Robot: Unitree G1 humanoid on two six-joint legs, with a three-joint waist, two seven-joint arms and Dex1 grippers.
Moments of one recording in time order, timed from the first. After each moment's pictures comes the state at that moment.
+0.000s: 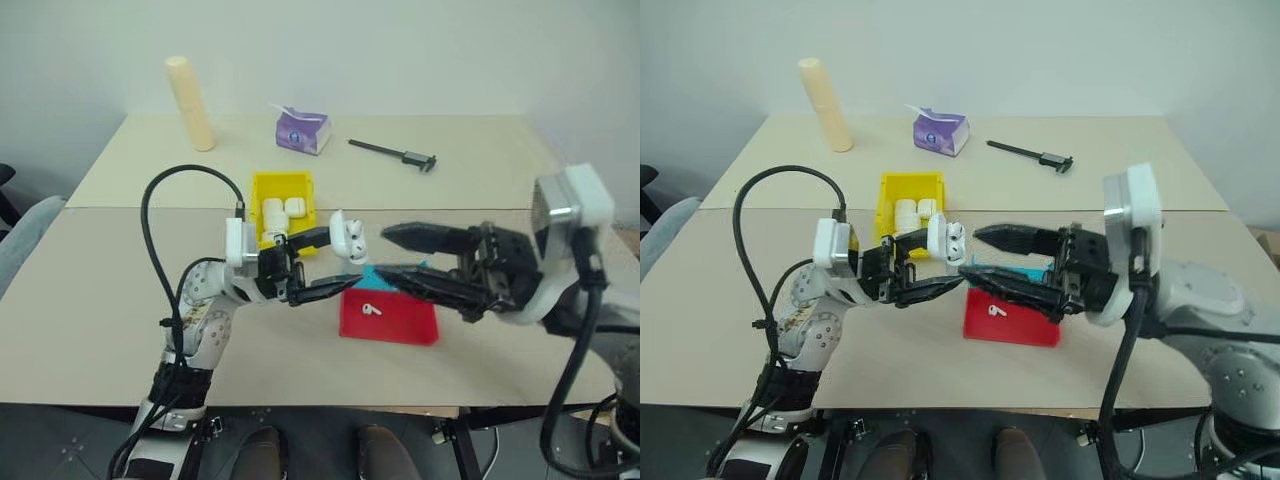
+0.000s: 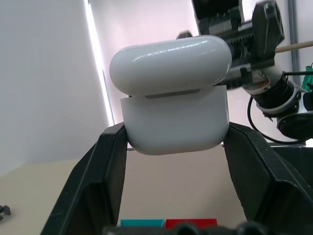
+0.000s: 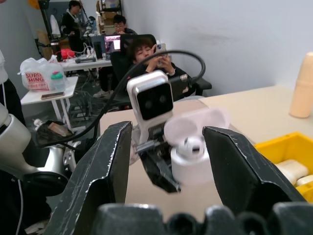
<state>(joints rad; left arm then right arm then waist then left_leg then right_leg) -0.47 0.26 -0.09 -0.03 -0.53 -0.03 -1.20 -0.47 -0.84 -0.27 -0.65 1.28 0.78 0.65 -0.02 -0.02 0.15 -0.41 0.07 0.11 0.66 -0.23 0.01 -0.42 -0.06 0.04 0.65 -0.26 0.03</state>
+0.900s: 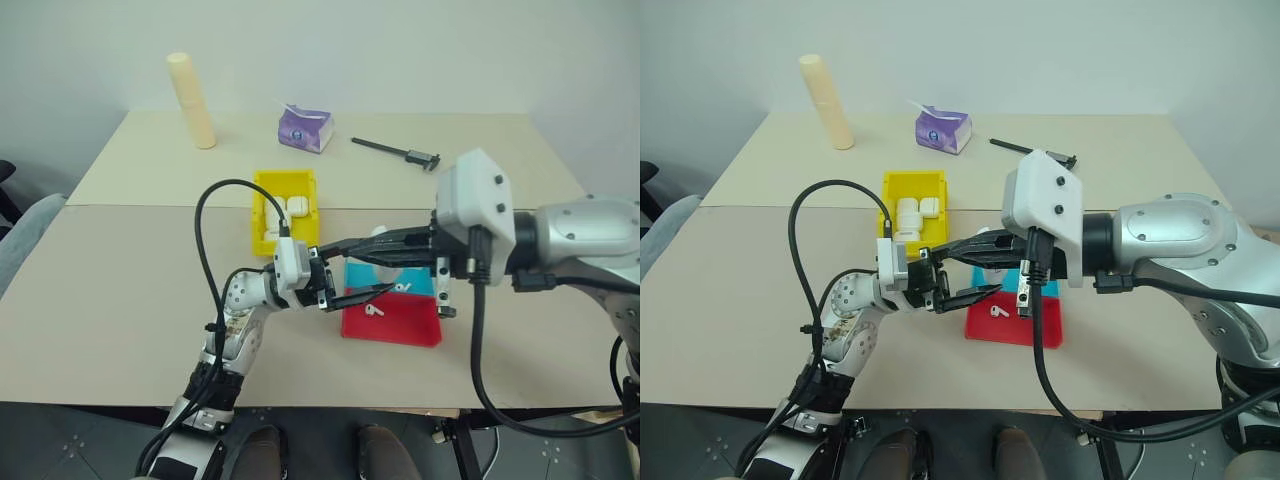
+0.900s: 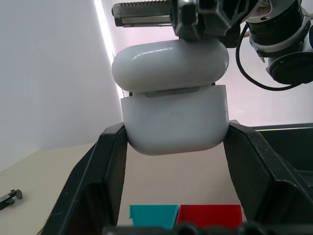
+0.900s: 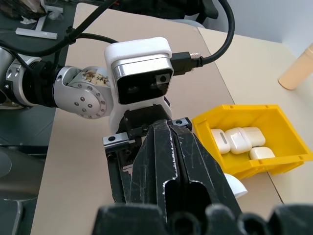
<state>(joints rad) -0.45 0.15 -0.17 0.03 -0.42 -0.17 -1.10 -0.74 -0.97 0.03 -0.65 0.88 0.85 0.79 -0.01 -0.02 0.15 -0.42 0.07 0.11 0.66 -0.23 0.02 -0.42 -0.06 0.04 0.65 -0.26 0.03</state>
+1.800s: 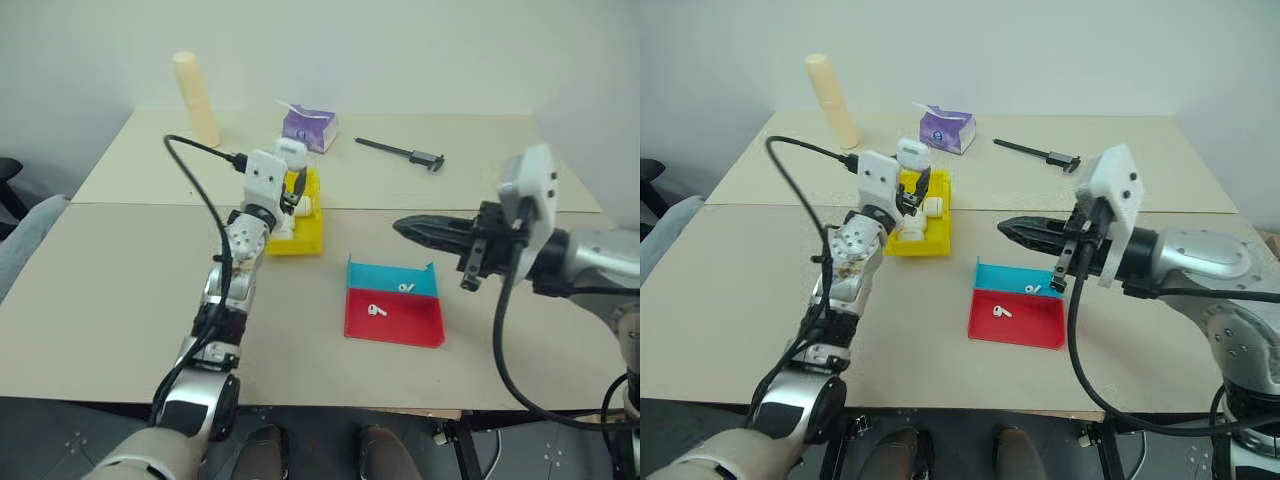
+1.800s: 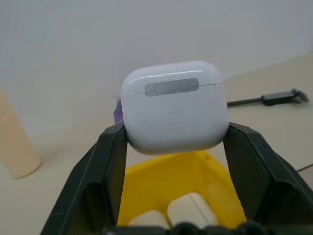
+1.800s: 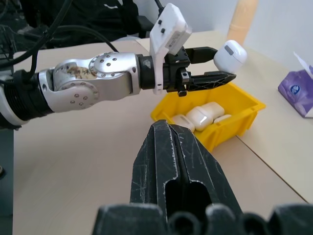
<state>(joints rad) -0.82 0.13 0.02 0.48 0.06 0.07 -0.12 -0.48 -0.87 -0.18 -0.59 0.92 0.85 0.65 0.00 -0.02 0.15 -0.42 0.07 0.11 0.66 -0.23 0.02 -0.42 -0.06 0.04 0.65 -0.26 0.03</state>
